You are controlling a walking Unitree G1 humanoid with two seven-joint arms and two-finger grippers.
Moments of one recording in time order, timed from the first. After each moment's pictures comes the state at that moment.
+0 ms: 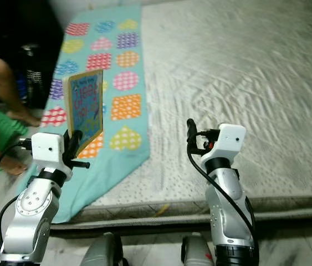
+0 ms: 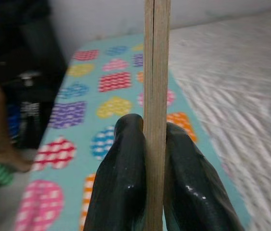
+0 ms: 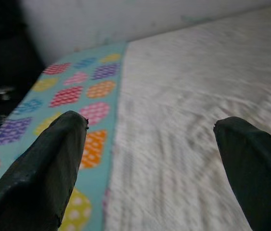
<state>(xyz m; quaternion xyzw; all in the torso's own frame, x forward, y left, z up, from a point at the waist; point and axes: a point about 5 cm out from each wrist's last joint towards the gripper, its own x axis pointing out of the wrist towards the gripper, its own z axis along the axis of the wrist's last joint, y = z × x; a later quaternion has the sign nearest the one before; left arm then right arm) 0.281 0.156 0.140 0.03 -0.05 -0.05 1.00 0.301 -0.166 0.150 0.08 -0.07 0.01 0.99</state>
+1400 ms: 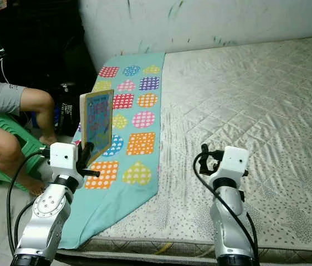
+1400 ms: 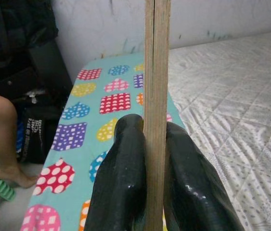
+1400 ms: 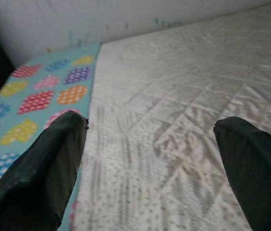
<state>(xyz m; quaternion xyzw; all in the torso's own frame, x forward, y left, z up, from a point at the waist) 0.286 0.146 0.096 0.01 0.00 -0.07 1.00 0.288 -0.181 0.093 0.05 0.02 -0.07 1.00</state>
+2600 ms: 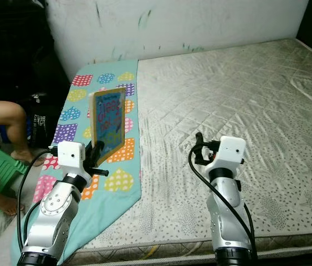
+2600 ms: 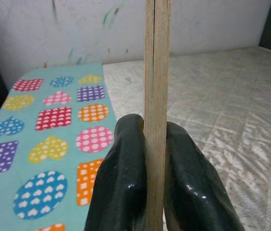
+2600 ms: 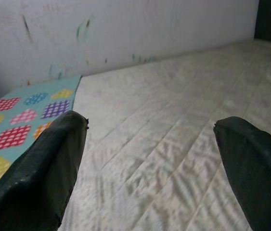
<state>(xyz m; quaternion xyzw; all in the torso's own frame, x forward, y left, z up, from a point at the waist) 0.289 0.127 0.100 -0.04 -0.01 -0.11 0.99 0.301 -0.179 0.118 0.03 -0.03 -0.06 1.00</state>
